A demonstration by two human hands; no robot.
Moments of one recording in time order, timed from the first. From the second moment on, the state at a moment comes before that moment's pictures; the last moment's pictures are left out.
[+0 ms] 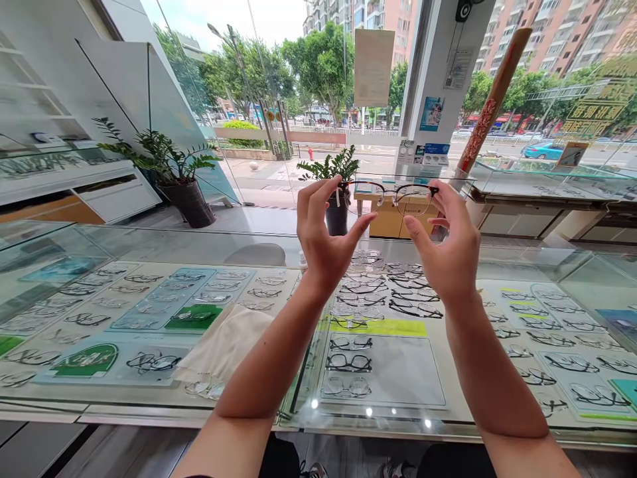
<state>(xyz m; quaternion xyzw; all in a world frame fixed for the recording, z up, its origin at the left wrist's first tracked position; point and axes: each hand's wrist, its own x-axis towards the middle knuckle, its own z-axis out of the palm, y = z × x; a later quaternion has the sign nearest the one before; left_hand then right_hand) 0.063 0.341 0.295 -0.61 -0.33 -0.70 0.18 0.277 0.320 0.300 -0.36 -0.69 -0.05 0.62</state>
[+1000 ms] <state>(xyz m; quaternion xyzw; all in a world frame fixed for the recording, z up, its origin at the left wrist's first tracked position) 0.064 0.343 0.293 -0.62 -0.31 -0.70 0.14 0.274 0.314 0.304 -0.37 -0.68 -0.08 0.63</state>
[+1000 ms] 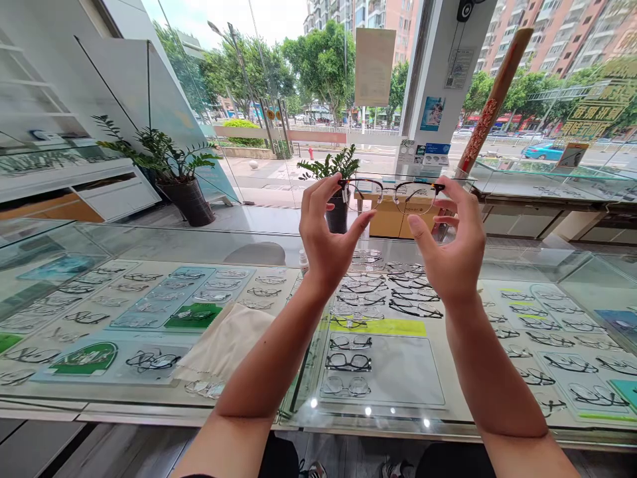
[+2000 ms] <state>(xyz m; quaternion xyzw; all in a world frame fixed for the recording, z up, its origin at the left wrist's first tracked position) 0.074 0.329 0.297 -0.60 -0.36 -0.71 0.08 0.272 0.313 0.304 -0.39 -0.68 -0.02 0.62</state>
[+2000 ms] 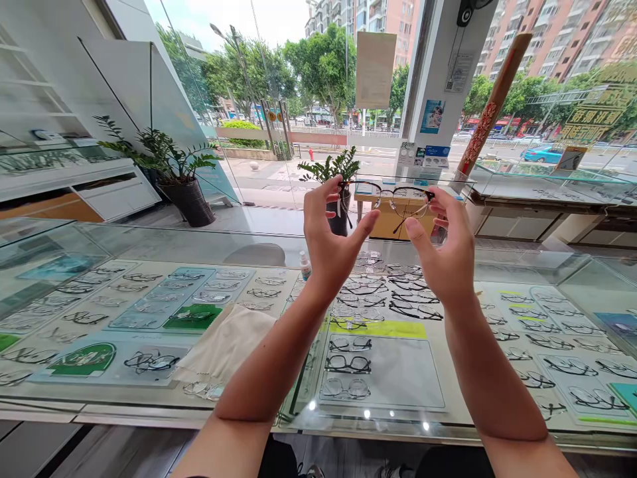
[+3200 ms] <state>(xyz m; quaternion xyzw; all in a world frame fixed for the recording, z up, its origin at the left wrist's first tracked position) 0.091 0.330 0.286 -0.57 -0.39 -0.72 0.00 0.271 0.314 0.301 -0.39 -0.65 -0.07 0.65</state>
